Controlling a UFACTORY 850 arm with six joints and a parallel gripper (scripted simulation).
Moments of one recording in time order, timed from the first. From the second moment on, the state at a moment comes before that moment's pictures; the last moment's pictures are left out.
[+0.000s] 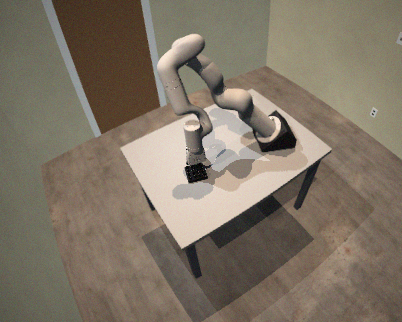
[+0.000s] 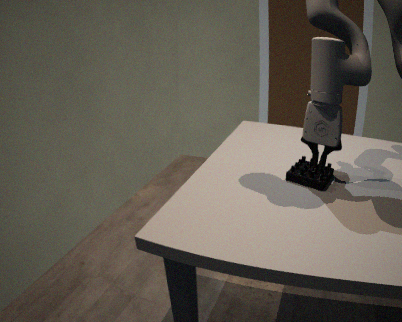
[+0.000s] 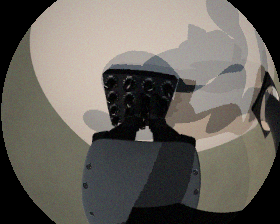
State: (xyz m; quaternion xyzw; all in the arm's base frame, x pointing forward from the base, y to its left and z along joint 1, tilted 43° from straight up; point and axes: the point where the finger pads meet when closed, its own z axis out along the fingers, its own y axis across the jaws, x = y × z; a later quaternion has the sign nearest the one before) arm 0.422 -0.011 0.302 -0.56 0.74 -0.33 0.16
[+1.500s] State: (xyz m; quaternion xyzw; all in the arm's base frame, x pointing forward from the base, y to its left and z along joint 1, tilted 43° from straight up) arm 0.422 -0.011 0.302 -0.68 0.64 -0.35 0.10
